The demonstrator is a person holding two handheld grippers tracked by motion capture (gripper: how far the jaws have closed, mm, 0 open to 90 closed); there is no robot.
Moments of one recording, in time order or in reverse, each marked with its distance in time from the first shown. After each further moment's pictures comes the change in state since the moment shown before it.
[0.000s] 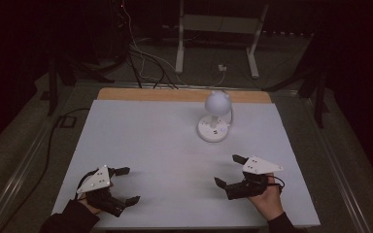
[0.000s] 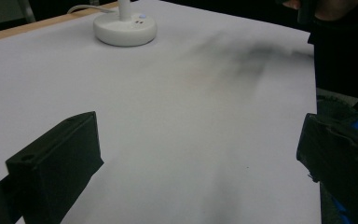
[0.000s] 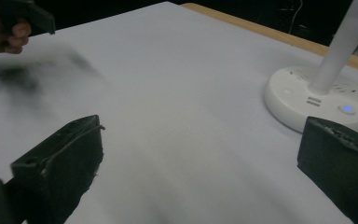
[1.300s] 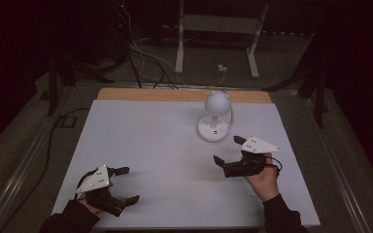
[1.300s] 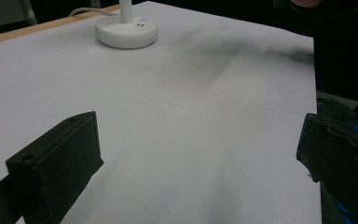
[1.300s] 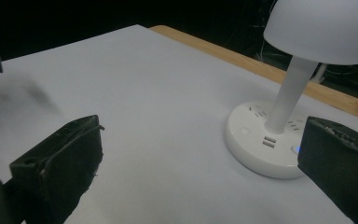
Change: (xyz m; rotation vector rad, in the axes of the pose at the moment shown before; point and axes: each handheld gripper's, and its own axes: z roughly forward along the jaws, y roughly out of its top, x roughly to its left) left arm 0.001 0.000 -0.001 -0.012 0.003 -0.004; right arm -0.028 0.034 0.019 -0.047 -0.085 0.002
